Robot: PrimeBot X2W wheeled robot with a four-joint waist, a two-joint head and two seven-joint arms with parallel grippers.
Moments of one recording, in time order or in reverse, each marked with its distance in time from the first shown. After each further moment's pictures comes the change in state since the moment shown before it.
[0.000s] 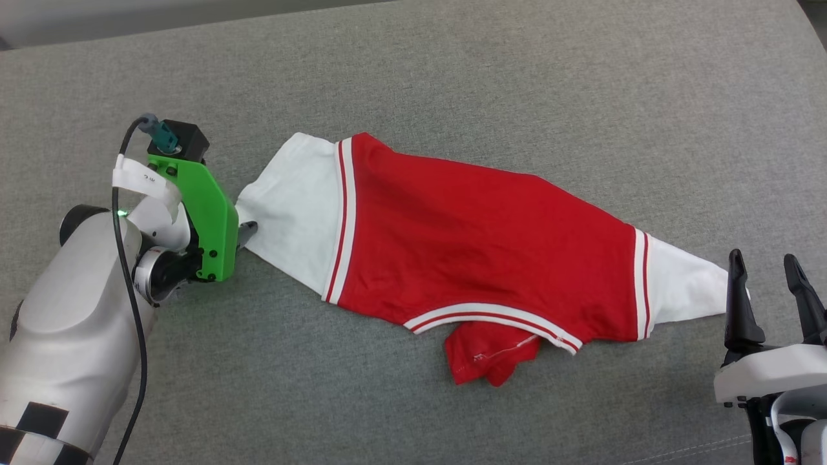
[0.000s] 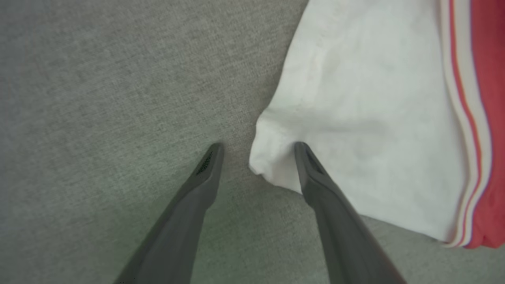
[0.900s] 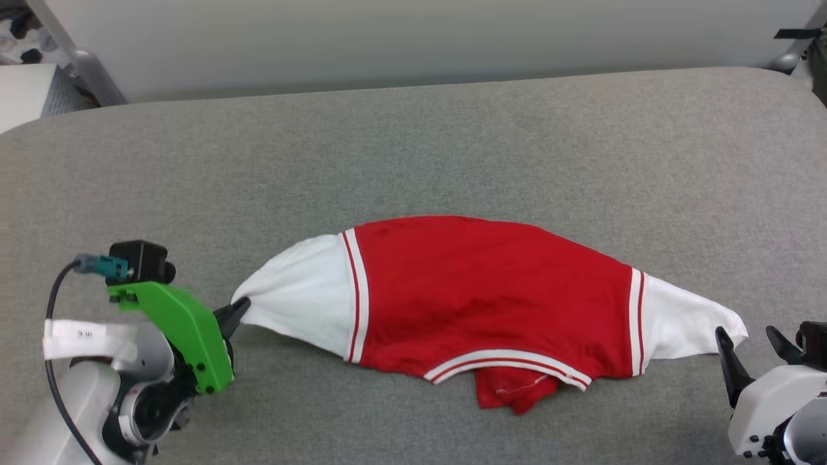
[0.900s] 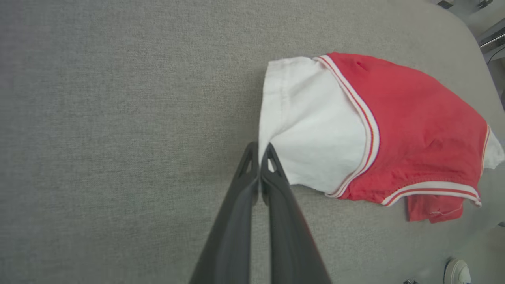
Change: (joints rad) left arm 0.500 0.083 0.199 -0.526 -0.242 0.204 -0.168; right arm 0.089 -0.146 0.066 0.020 0.036 0.000 0.337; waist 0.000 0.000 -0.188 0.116
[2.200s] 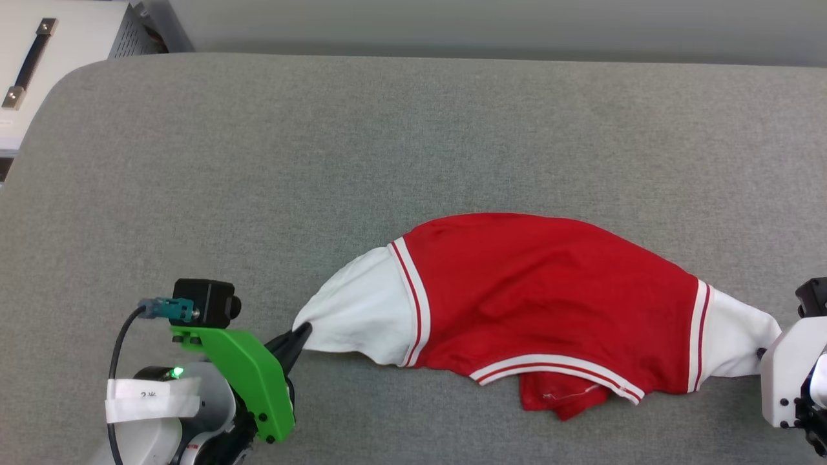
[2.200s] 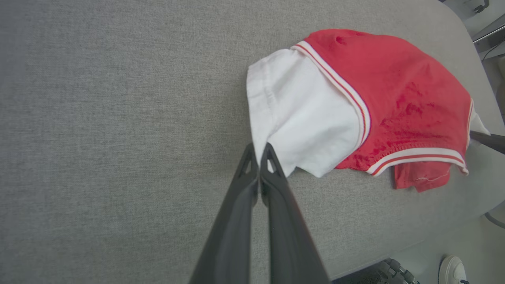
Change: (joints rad) left arm 0.140 -0.034 -0.090 -0.279 0.086 0.109 -0.047; right arm -0.195 -0.221 0.121 0.293 0.144 0.000 0.431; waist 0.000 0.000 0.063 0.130
